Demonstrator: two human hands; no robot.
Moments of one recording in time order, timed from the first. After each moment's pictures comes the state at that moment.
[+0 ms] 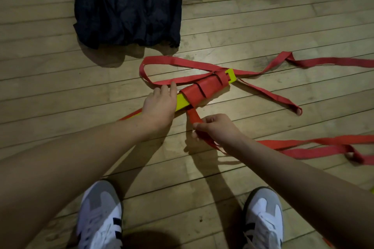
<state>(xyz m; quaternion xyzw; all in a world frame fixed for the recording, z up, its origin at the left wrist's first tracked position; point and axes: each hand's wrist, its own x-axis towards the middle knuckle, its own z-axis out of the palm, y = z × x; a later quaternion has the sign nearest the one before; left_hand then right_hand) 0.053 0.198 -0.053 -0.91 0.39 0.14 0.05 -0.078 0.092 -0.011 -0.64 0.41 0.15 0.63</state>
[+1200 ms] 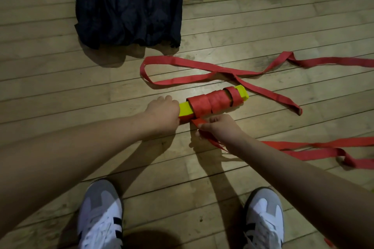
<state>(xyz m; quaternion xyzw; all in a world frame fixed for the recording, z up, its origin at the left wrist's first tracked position) 0.050 0.197 -0.043 -0.87 0.43 0.24 0.07 -0.082 0.085 -0.019 -0.65 0.41 0.14 0.62</state>
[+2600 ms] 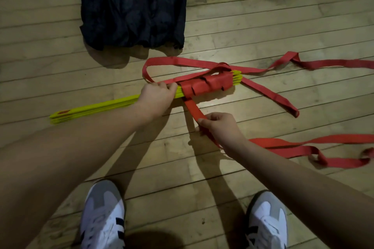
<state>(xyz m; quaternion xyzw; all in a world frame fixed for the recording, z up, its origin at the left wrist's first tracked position) 0.080 0.199 -0.044 -0.86 0.46 0.06 0.21 -0.077 0.094 -0.024 -0.63 0.44 0.07 0.63</state>
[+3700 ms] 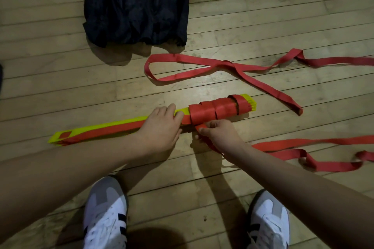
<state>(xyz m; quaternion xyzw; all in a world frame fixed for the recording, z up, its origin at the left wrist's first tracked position) 0.021 0.240 -0.042 -0.84 0.51 0.15 0.09 -0.087 0.107 -0.029 -0.63 0.44 0.12 0.63</state>
